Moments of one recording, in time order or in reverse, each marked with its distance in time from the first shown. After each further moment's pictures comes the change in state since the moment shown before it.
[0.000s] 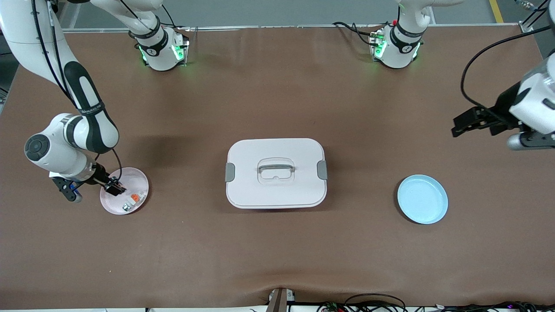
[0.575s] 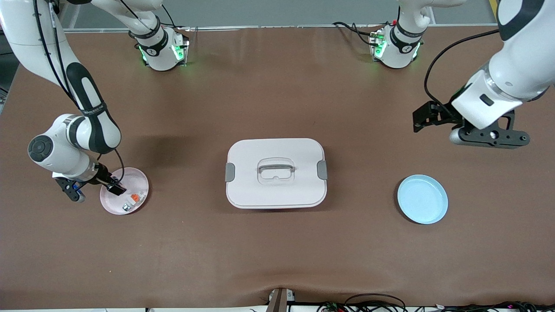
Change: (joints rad) left arm -0.091 0.008 -0.032 0.016 0.000 0.002 -0.006; right arm 0.002 0.004 0.000 -0.001 0.000 0.000 0.000
